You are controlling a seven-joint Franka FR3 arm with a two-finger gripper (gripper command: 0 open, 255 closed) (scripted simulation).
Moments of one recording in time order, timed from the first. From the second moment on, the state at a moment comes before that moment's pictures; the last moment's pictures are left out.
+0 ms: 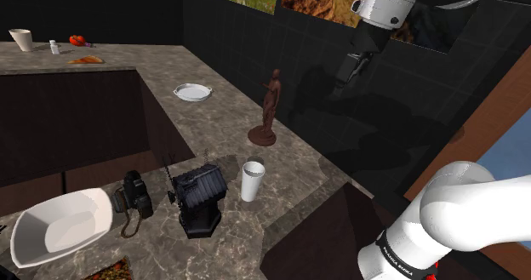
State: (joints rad) arm -0.02 -0.81 0.07 -2.37 0.01 1.65 -0.13
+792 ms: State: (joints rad) arm 0.03 -0.73 0.27 -2.54 0.12 2.00 0.08
